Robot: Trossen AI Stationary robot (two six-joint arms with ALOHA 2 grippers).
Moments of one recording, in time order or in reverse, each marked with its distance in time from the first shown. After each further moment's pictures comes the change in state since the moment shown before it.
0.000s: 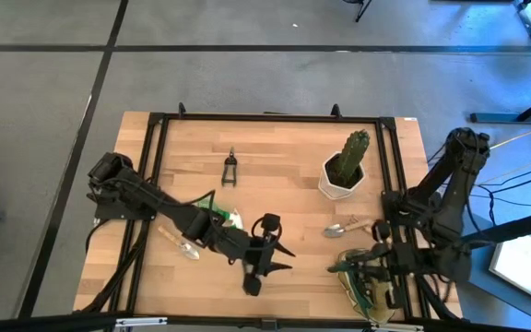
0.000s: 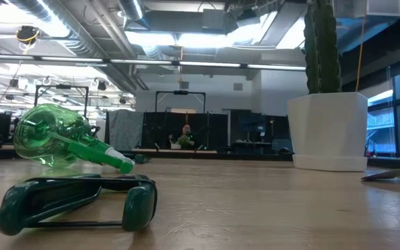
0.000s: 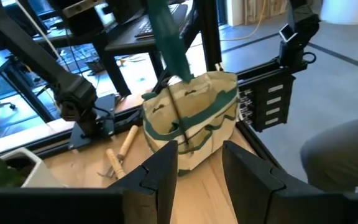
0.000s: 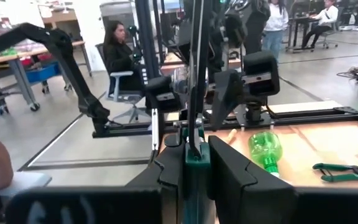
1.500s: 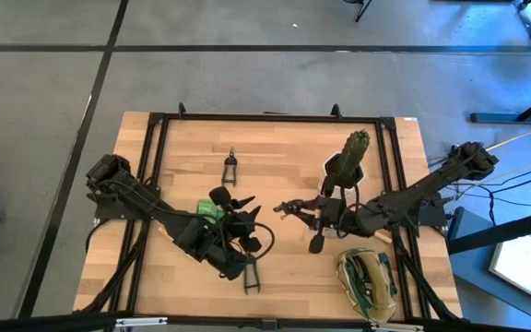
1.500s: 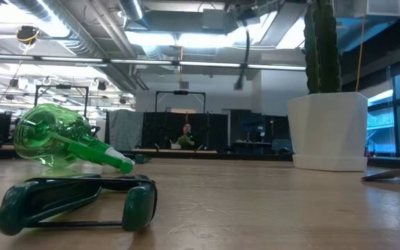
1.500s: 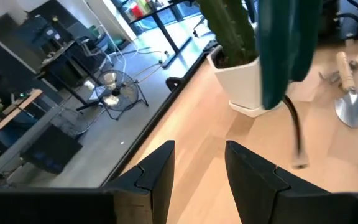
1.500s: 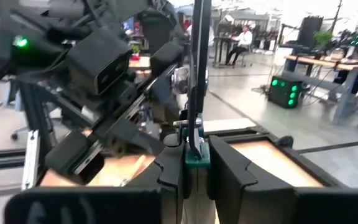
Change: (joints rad) left arm -0.080 0.000 0.061 -0.795 -0.930 -0.639; right arm -0.635 0.165 0.000 0.225 -0.343 -0.203
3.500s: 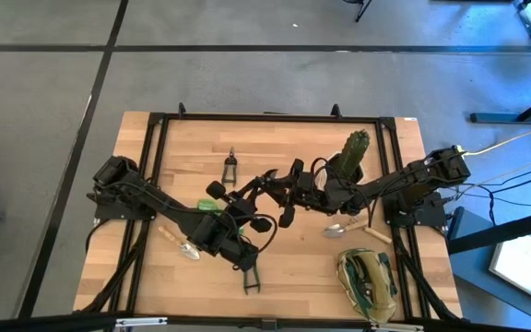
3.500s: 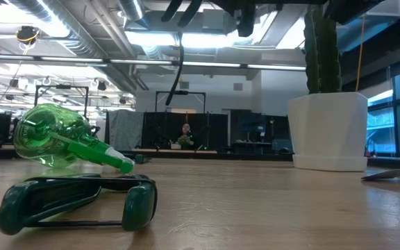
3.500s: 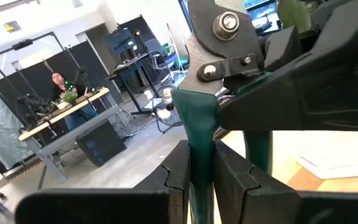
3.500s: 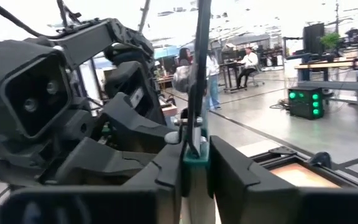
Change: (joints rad) left arm 0.060 0.056 -0.001 0.028 -0.289 -0.190; right arm -0.318 0.280 0.000 0.495 -0.304 0.110
